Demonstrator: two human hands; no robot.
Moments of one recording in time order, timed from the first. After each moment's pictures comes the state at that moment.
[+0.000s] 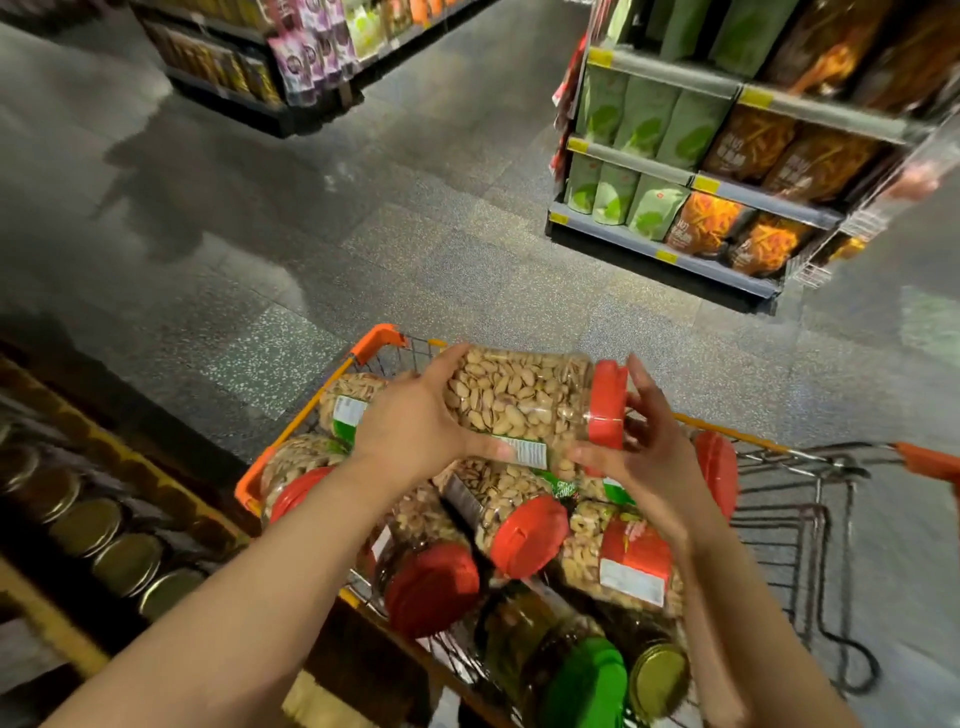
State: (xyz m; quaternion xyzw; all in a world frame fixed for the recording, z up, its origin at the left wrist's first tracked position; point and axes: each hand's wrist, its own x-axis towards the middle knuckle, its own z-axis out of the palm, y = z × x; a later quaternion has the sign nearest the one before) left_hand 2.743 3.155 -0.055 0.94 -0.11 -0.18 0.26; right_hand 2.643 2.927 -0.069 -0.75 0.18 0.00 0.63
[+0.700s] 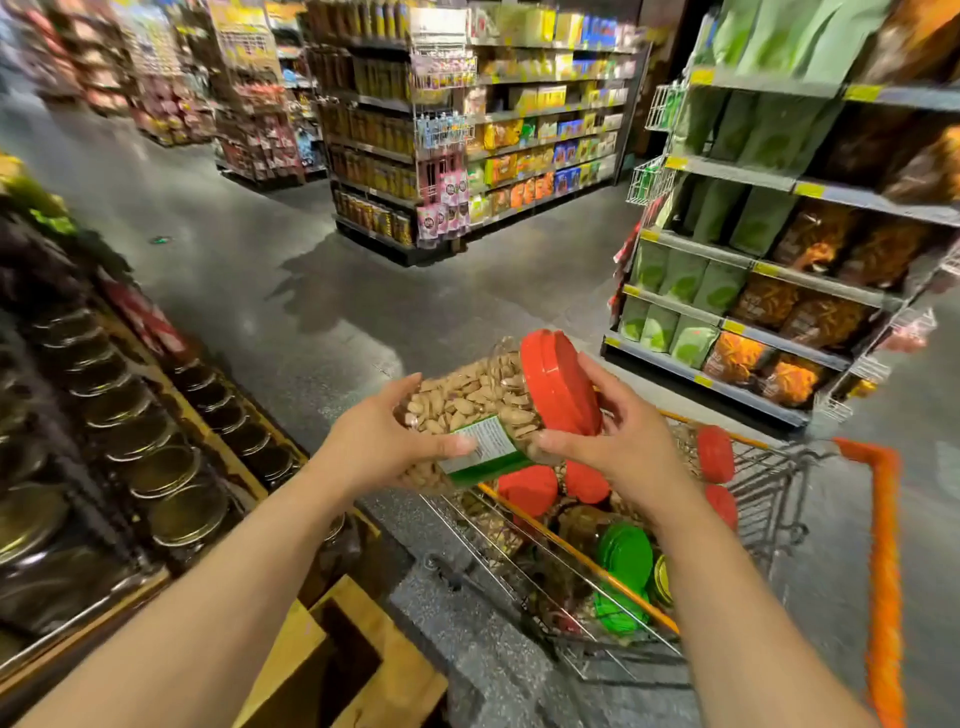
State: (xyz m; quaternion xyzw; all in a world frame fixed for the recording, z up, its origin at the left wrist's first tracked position) left_hand 2.421 3.379 0.086 0.88 0.00 -0.08 0.47; right_hand 2.402 3.117 0.079 -0.79 -0.05 -0.04 0.61
